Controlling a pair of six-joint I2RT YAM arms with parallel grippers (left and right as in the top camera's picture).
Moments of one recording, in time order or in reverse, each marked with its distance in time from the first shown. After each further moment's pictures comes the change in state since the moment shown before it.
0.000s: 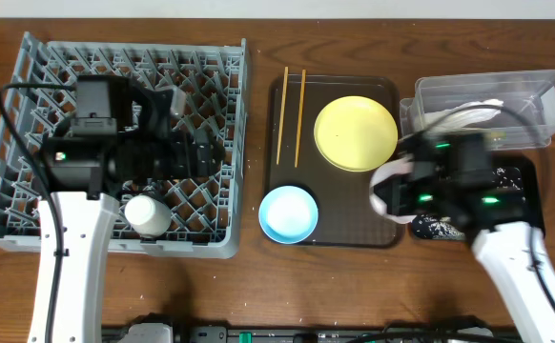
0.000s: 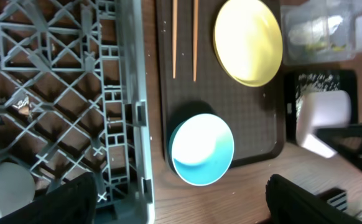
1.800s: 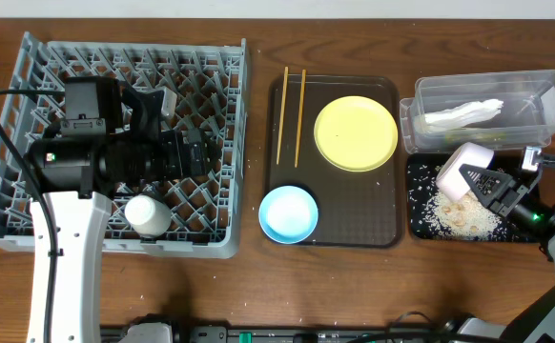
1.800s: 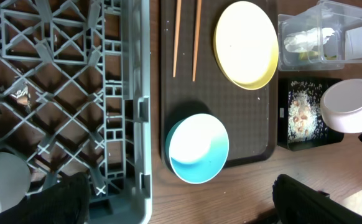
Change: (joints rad) left arm 0.074 0.000 0.000 -0.024 0.056 -0.005; right arm -0.939 0.256 -0.167 0.293 -1.065 -0.303
